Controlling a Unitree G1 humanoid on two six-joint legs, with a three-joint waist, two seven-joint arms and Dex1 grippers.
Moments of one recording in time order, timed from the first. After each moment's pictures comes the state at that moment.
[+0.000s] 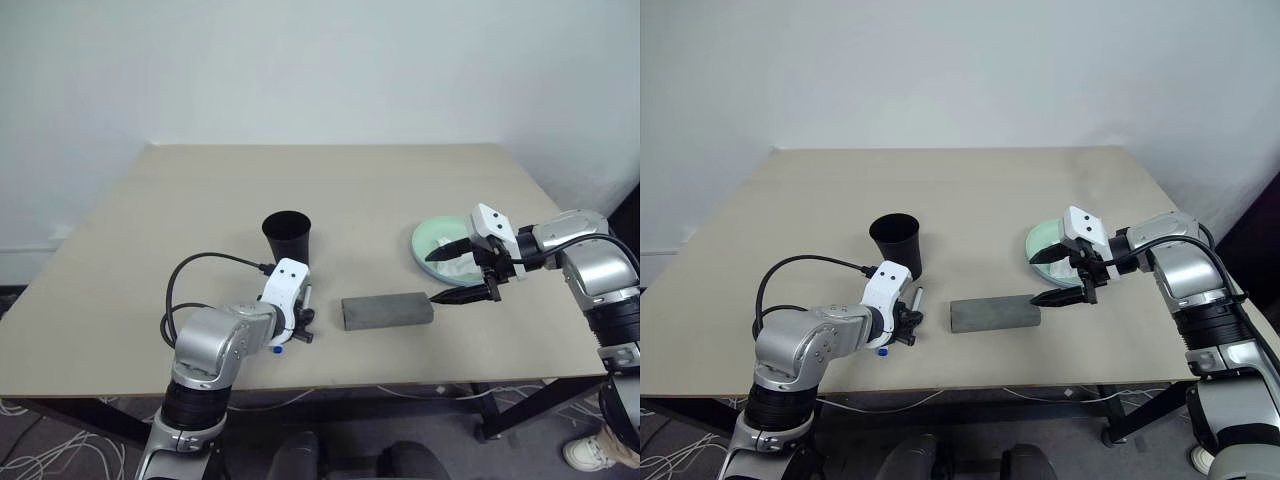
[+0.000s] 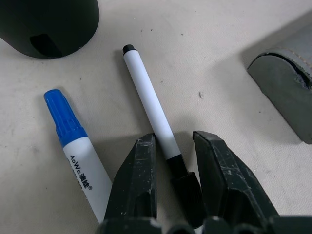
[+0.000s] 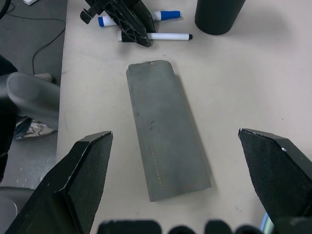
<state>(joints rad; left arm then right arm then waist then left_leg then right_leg) -0.39 0.29 -0.11 -0.41 -0.31 1.53 -0.19 -0.72 -0.78 0.23 0.26 0.22 0.35 1.51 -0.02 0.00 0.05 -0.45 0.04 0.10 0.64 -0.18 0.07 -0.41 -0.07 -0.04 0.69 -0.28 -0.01</state>
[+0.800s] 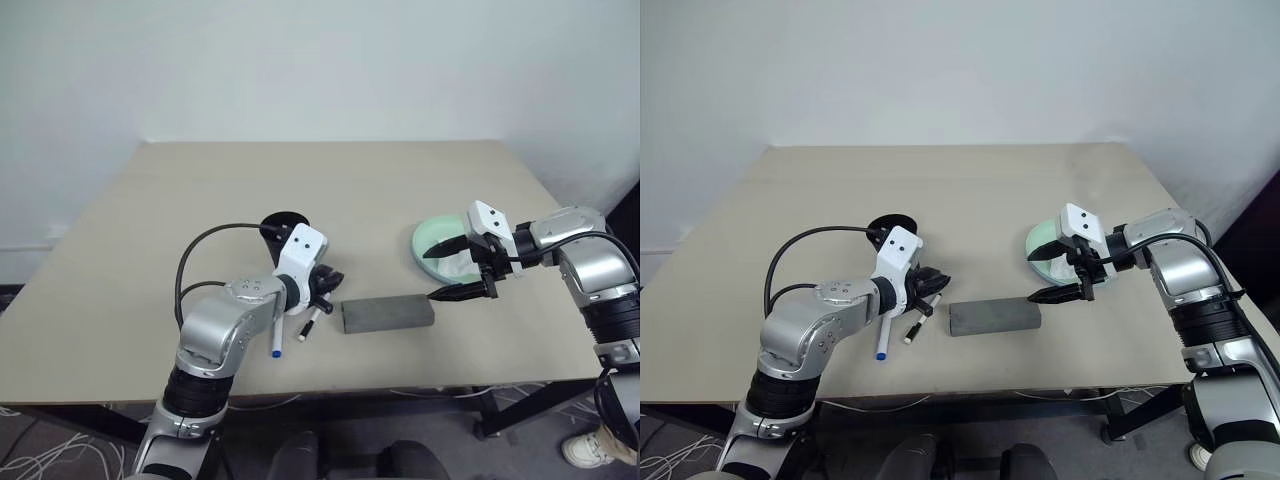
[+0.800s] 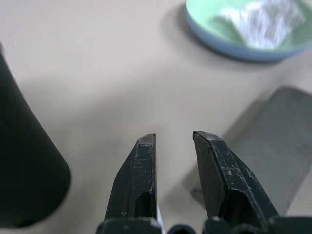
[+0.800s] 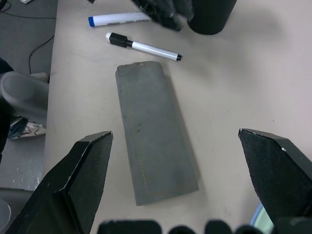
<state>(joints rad) -0.45 0.31 -0.13 -0.38 -0.33 1.13 -0.35 -0.74 -0.76 0.23 0.27 0.20 0.35 1.50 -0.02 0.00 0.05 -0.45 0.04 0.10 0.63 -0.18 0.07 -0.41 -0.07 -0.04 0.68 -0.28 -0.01</state>
